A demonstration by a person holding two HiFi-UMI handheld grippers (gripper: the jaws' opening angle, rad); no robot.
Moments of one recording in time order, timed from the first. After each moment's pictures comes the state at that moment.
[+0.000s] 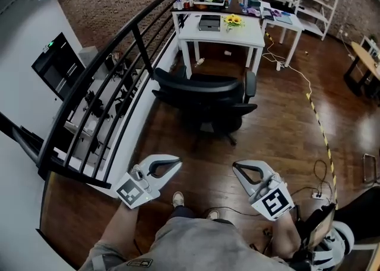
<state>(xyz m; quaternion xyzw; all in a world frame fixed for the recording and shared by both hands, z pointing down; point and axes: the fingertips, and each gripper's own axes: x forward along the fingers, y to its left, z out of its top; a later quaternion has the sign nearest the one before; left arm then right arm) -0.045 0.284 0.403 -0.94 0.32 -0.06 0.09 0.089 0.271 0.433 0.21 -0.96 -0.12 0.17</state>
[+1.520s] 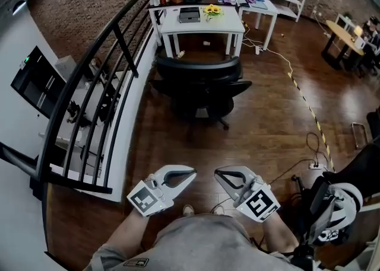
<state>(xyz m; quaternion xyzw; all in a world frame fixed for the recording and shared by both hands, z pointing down) -0.058 0.379 0.436 -0.98 0.21 -0.02 0.01 -0.012 0.382 0.463 0.24 -0.95 -0.04 0.18</state>
